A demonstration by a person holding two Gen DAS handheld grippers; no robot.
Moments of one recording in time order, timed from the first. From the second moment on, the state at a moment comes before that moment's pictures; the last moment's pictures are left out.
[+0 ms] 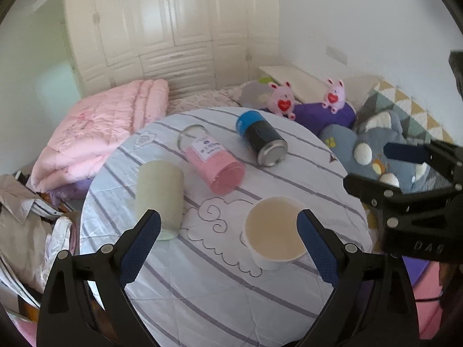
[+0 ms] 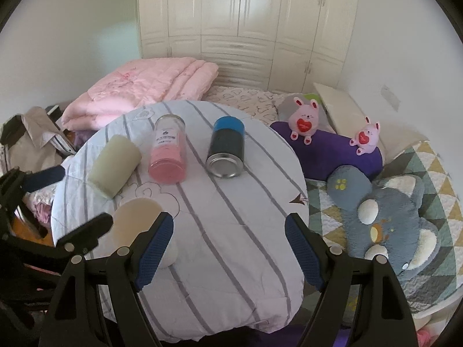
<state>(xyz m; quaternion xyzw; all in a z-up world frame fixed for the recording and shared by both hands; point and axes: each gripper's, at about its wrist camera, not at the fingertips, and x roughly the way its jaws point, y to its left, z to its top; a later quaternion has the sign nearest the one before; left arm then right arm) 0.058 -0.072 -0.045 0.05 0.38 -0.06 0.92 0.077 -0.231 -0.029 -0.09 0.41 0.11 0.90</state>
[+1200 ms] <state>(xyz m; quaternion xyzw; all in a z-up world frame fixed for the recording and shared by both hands) 0.006 -0.065 -0.015 0.04 0.27 -0.06 0.96 0.027 -0.224 -0.006 -0.06 0.28 0.10 0.95</state>
